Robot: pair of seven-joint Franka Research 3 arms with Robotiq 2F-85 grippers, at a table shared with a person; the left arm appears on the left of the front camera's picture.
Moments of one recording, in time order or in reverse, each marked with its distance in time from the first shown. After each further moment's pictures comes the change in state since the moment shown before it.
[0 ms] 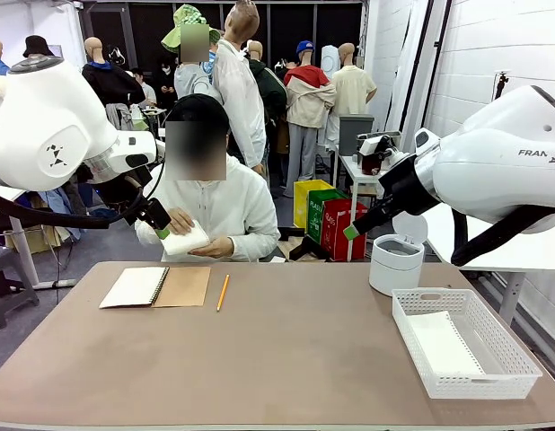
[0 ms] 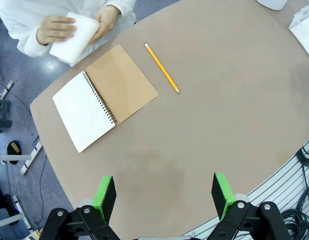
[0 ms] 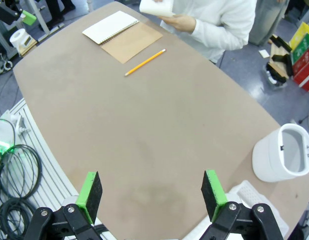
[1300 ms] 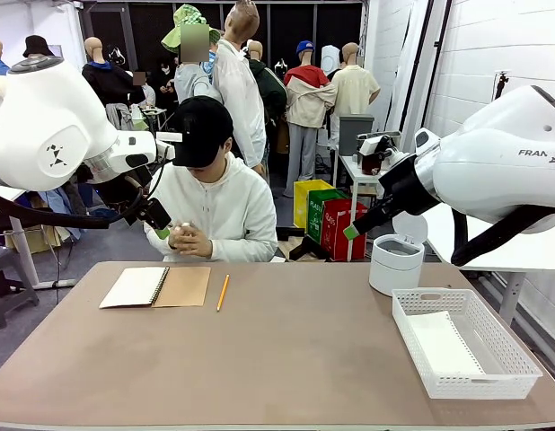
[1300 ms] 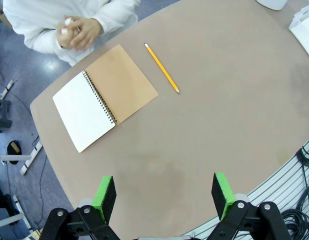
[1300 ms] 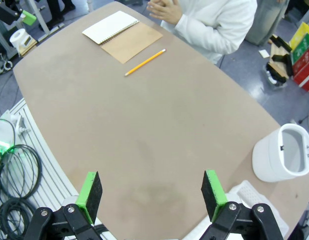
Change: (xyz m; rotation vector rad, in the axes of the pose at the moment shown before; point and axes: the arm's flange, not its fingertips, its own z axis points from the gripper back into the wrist) left arm 0.000 0.000 0.000 0.000 0.000 0.000; right arm 0.000 0.000 0.000 0.000 0.000 0.000
